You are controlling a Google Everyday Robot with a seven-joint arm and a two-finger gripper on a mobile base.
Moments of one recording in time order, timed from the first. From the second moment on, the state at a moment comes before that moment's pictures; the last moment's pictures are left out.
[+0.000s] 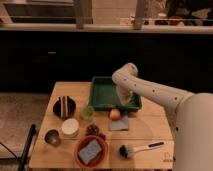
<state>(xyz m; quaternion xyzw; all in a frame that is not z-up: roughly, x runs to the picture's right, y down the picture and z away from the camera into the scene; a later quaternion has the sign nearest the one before) 0.131 0.087 0.880 -0.29 -0.02 -0.19 0.94</state>
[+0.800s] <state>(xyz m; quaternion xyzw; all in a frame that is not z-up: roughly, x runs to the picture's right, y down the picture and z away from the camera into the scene) 0.125 0.069 0.886 -0.28 -0.01 -0.18 0.94</state>
